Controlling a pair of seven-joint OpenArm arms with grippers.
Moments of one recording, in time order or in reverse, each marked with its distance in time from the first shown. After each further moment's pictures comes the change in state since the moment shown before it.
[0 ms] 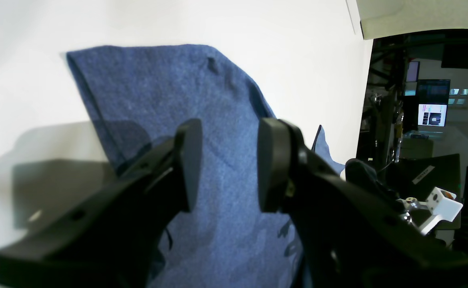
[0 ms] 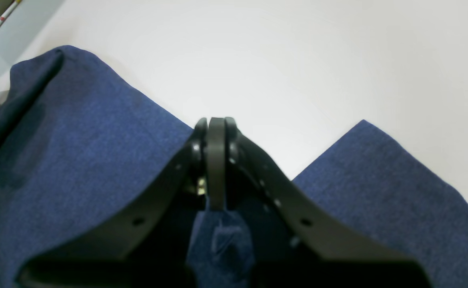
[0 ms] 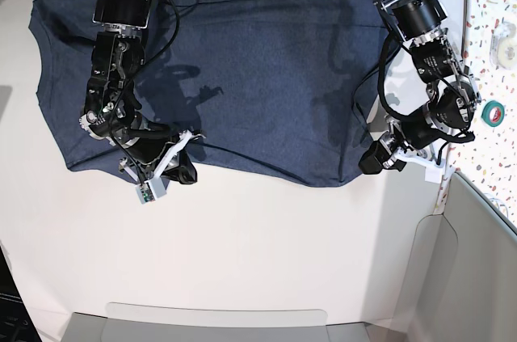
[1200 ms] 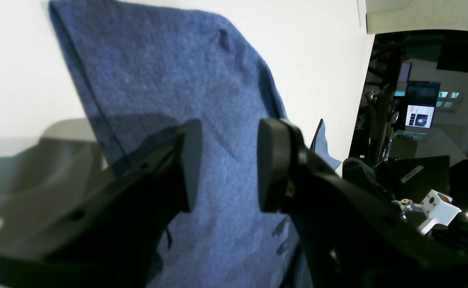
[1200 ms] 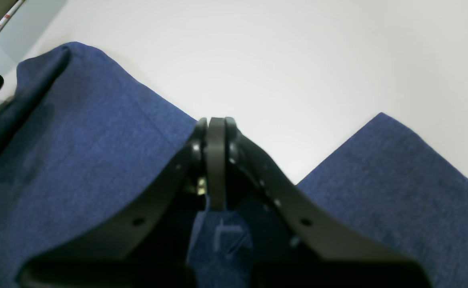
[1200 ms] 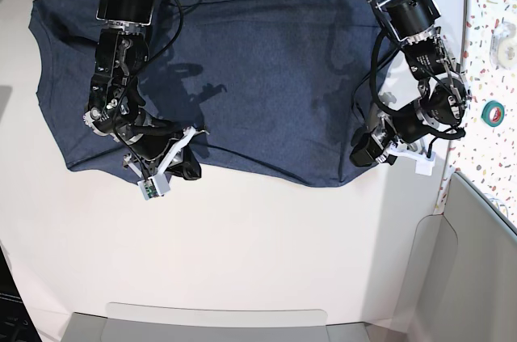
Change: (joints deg) left arm 0.0 1.6 -0.1 -3.7 0.0 0.1 -0.2; right arm -0.8 -0.8 0.0 0.0 0.0 0.0 0.0
